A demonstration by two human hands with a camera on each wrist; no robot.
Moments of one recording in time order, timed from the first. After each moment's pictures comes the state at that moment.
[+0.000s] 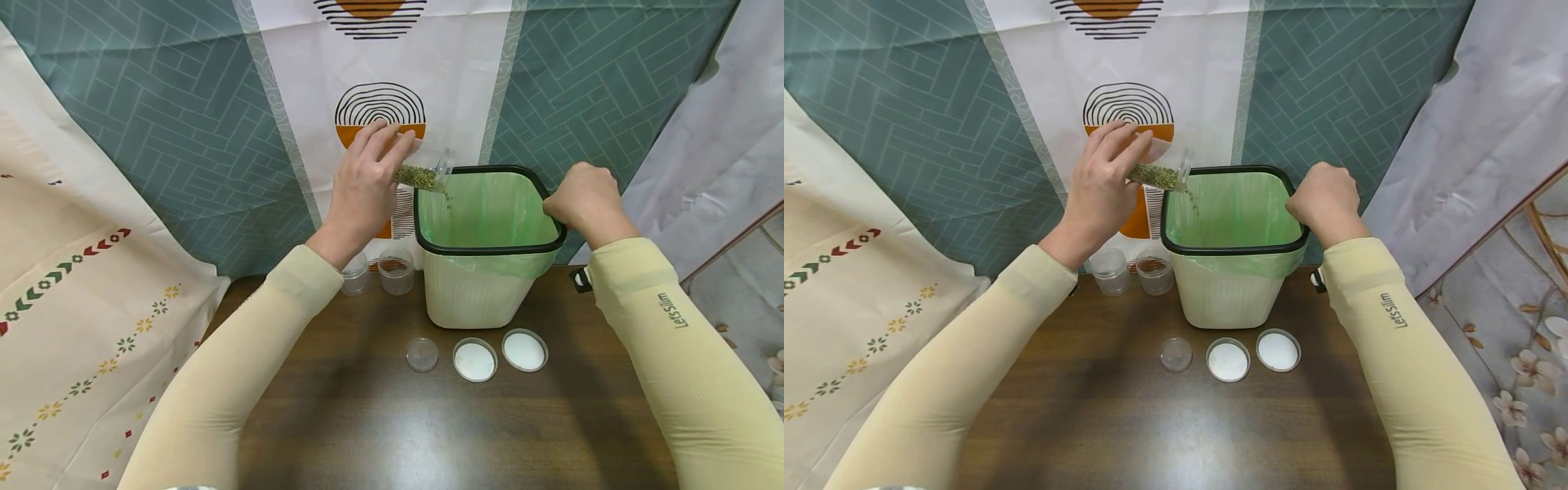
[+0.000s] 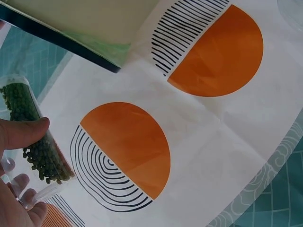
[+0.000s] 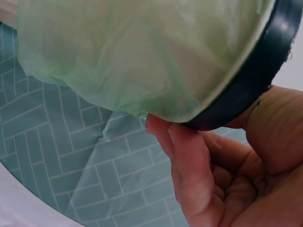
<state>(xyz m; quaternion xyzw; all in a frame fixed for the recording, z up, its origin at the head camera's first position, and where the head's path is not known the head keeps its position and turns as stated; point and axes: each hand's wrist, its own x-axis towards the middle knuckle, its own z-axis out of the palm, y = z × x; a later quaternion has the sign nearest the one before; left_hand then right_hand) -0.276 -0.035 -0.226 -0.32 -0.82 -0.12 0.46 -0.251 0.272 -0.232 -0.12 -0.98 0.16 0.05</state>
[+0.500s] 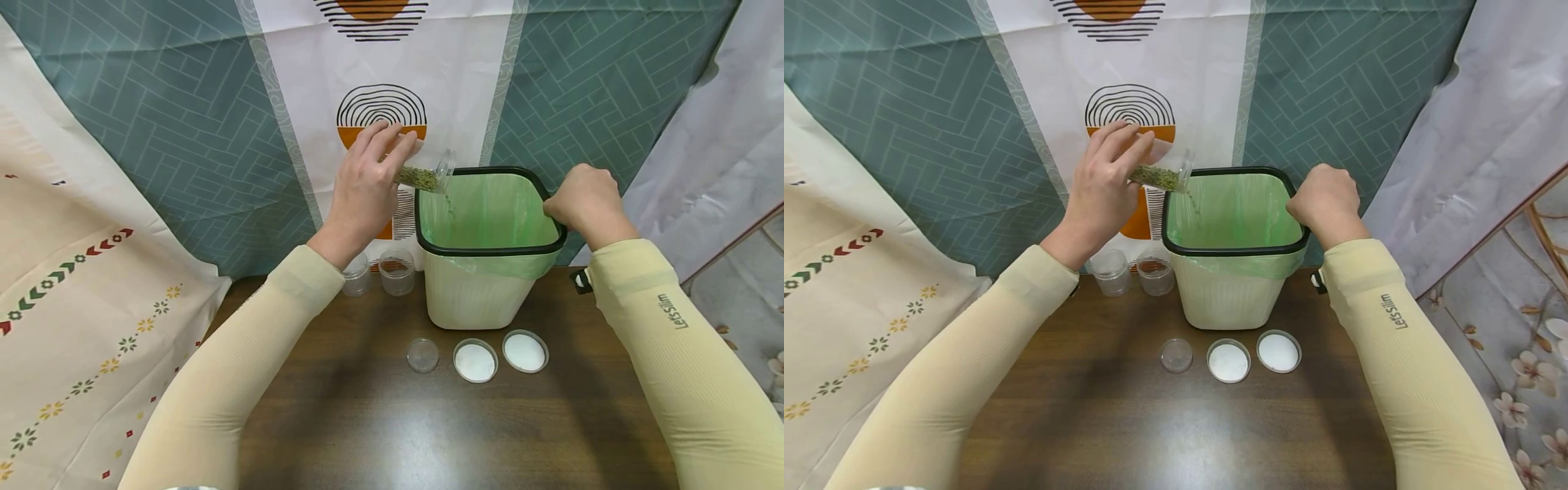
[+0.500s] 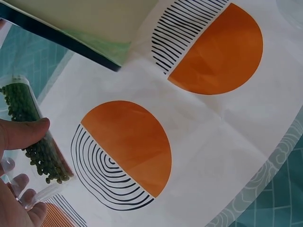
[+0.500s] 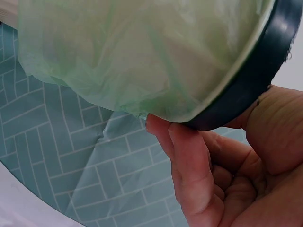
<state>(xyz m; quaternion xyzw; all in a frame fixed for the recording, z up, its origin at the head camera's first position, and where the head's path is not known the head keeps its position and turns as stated) -0.274 -0.035 -0.224 -0.32 -0.81 -0.11 0.47 -0.250 0.271 -0.232 -0.12 -0.98 0.16 0.05</state>
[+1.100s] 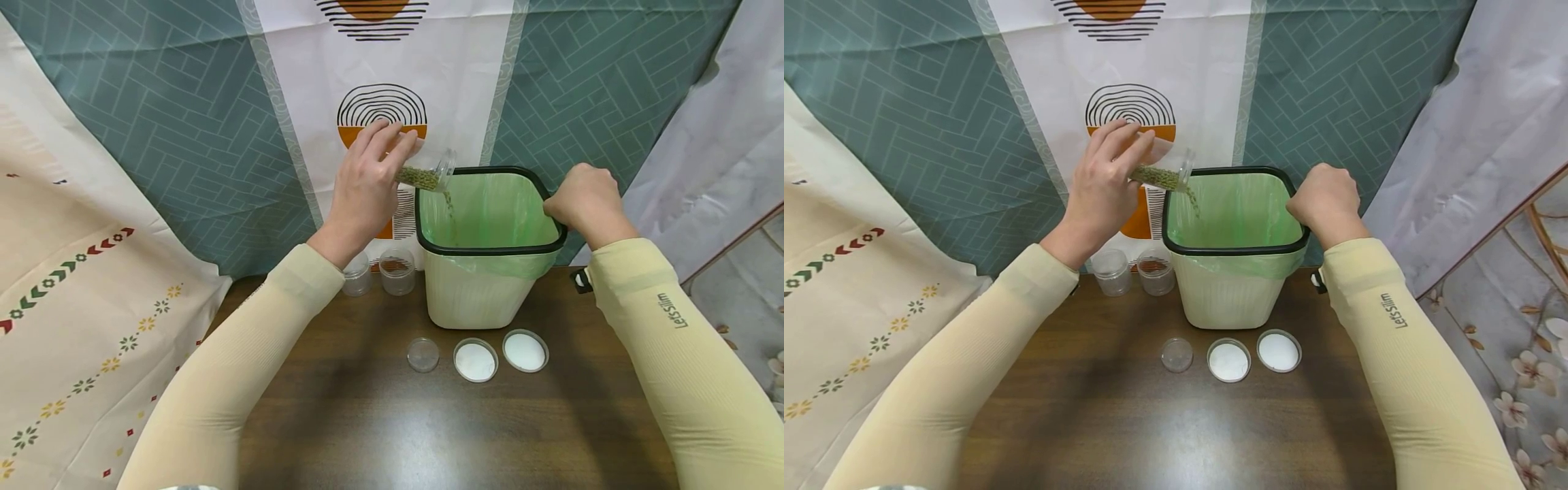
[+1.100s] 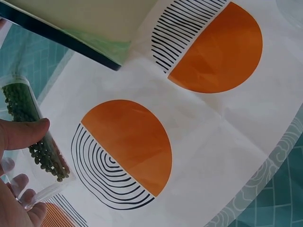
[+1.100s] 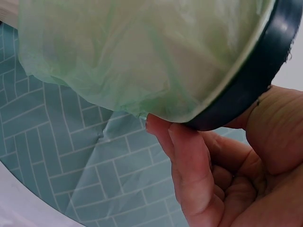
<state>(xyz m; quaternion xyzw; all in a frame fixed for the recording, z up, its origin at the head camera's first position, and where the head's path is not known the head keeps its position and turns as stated) -0.273 -0.035 -0.223 -0.32 -0.81 -0.10 0.48 -0.250 0.272 -0.233 -0.11 -0.98 0.16 0.06</state>
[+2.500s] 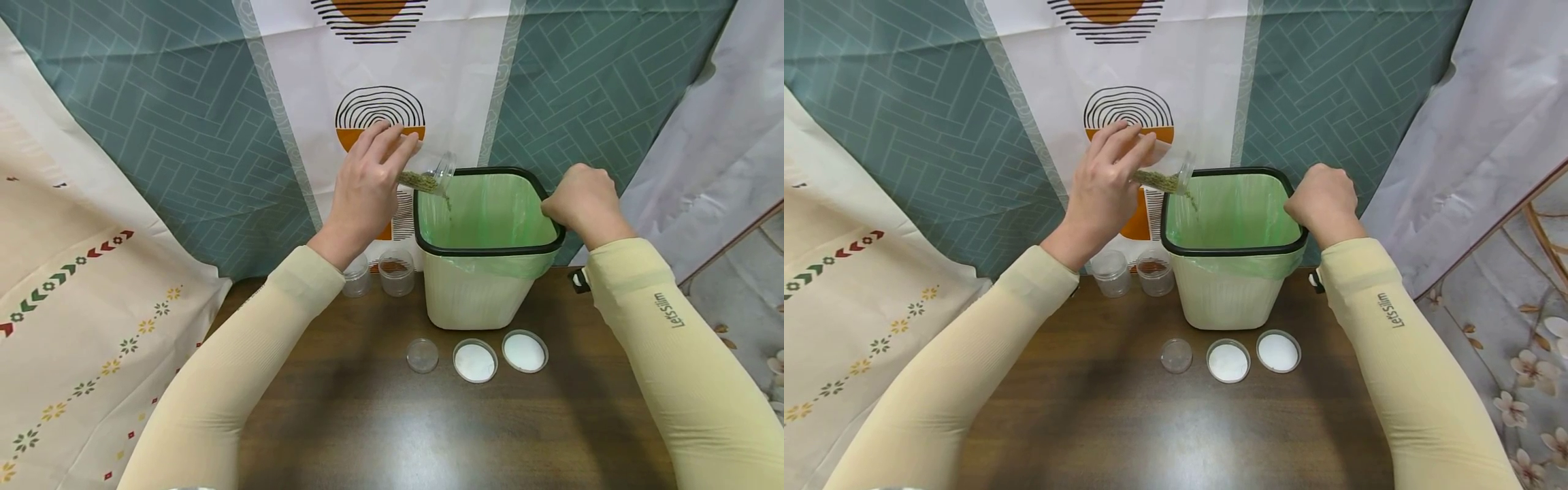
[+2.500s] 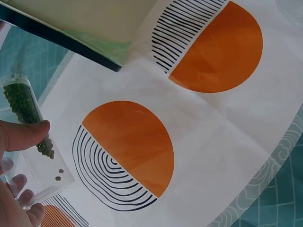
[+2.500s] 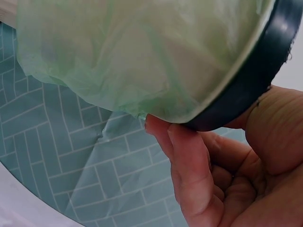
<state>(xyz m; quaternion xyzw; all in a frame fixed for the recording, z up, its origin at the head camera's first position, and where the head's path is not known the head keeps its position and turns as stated) -0.276 -0.032 -0.224 -0.33 -0.80 -0.10 0.49 -0.249 0.271 -0.231 -0.11 -0.98 0.16 0.06</state>
